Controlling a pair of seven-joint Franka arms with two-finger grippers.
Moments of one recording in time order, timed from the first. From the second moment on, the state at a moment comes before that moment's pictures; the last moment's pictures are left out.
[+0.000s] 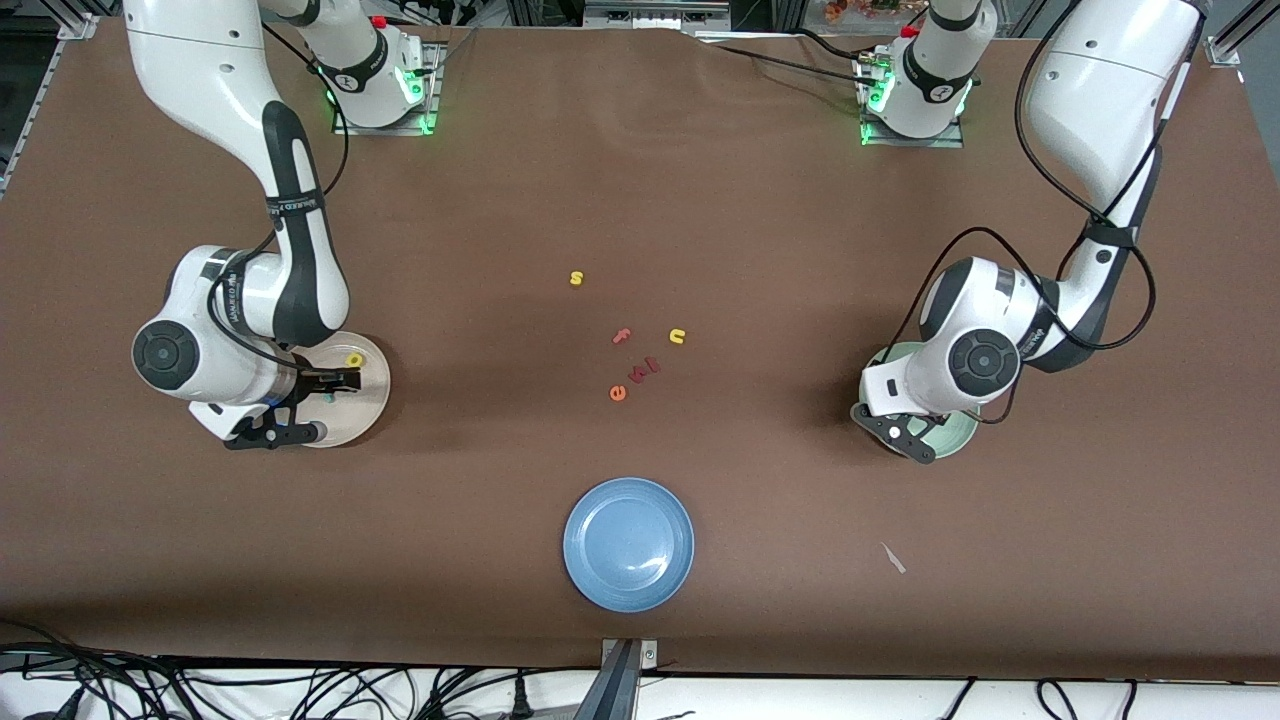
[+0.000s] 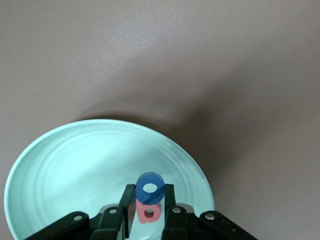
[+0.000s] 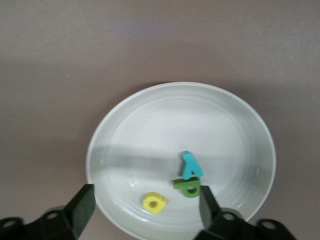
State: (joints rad) left arm 0.00 0.60 -0.24 -1.78 0.25 2.20 0.25; right arm 0.55 0.61 -0.53 -1.75 0.32 2.09 -0.19
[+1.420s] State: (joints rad) left arm 0.01 0.52 -0.30 -1.34 0.08 1.50 0.25; right arm 0.47 0.45 -0.28 -1.59 0.05 1.70 0.25
